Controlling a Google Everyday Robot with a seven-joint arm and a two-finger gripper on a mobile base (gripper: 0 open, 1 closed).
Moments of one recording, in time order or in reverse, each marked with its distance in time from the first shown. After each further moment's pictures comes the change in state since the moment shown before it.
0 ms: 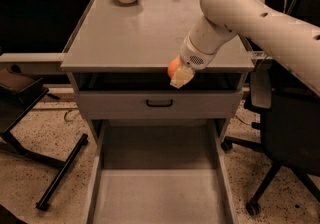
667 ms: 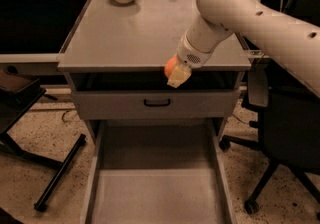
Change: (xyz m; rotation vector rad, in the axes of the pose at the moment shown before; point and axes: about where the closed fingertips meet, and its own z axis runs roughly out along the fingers) arm -0.001 -0.003 0.003 0.002 0.008 -0.011
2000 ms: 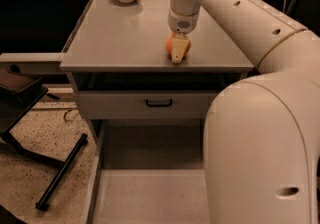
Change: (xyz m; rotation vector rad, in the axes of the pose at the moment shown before) arm -0.019 -0.113 -0.010 0.062 0.272 -0.207
